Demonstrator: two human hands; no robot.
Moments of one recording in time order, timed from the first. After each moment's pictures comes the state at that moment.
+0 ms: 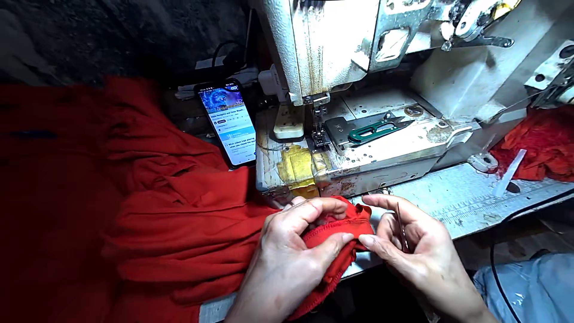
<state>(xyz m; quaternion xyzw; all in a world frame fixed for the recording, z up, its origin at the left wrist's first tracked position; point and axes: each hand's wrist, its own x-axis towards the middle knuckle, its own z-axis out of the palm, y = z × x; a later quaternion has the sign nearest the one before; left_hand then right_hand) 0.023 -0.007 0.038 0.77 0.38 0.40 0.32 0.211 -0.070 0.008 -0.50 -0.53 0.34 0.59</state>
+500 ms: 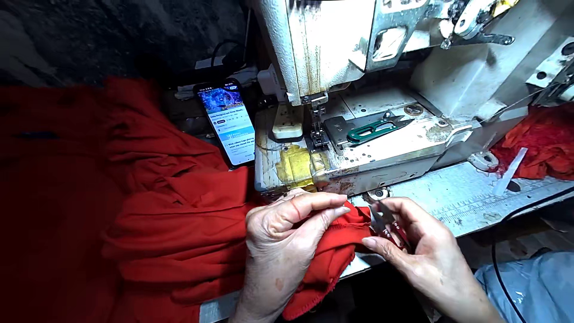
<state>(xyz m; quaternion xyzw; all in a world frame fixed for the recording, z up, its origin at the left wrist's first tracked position) 0.035 0.000 0.046 0.72 0.29 0.54 0.32 0.221 -0.073 0.001 -0.57 -0.57 0.25 0.54</state>
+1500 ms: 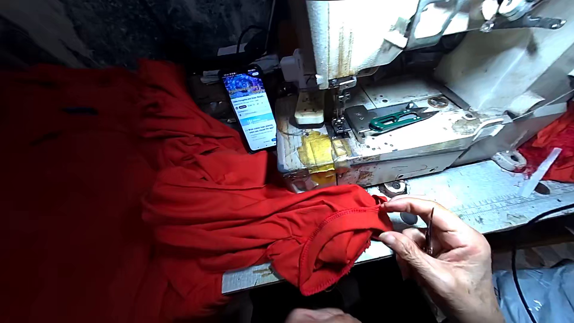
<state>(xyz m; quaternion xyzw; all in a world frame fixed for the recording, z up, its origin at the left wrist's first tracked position) -0.022 -0.104 -0.003 0.81 0.32 0.25 0.42 0.202 -0.080 0.002 -0.44 -0.54 0.29 0.66</state>
